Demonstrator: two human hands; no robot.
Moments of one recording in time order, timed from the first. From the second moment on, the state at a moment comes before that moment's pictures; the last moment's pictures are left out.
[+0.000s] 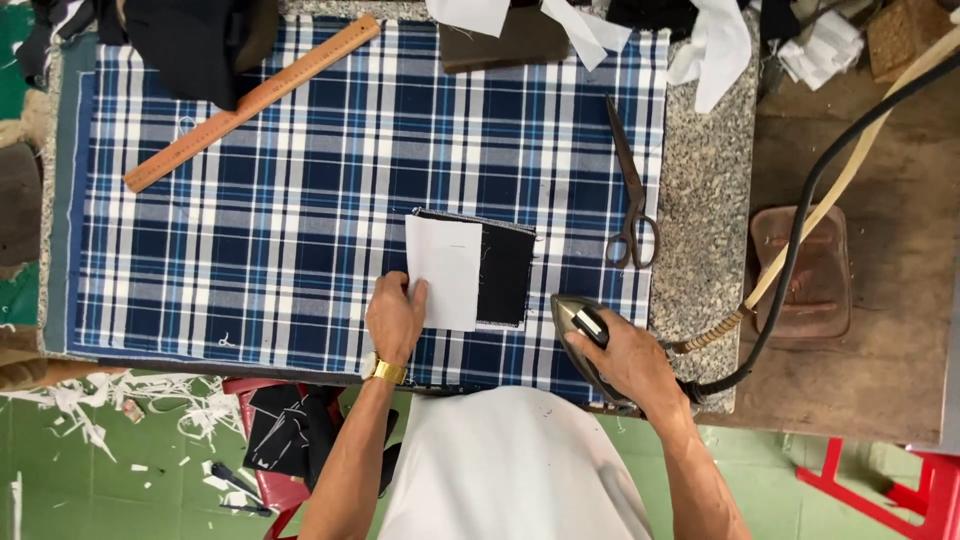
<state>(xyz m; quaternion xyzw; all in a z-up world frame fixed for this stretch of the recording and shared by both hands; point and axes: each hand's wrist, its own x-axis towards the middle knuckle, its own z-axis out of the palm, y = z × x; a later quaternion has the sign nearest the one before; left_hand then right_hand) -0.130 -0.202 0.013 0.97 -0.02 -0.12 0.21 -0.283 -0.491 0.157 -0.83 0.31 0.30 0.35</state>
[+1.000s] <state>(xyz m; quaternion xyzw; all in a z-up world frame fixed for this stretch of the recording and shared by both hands) -0.127 -0.209 0.021 0.95 -0.05 -0.08 0.29 -0.368 -0.813 0.067 -0.77 0.57 0.07 0.28</state>
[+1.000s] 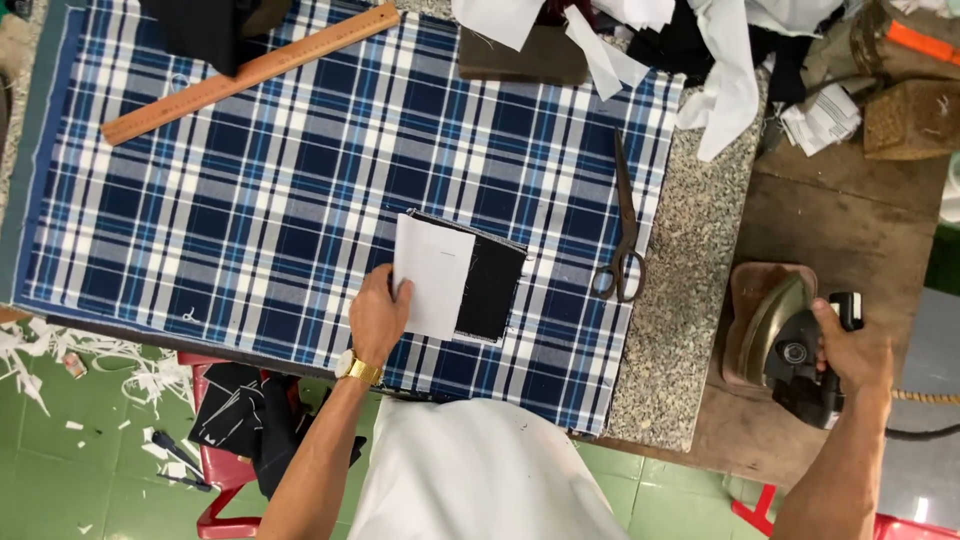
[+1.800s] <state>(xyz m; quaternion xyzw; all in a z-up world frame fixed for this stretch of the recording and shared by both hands) -0.151 -0.273 0.008 0.95 -0.13 -0.16 0.25 -0.369 -0.753 0.047 -0.90 0.30 -0.31 -0.12</state>
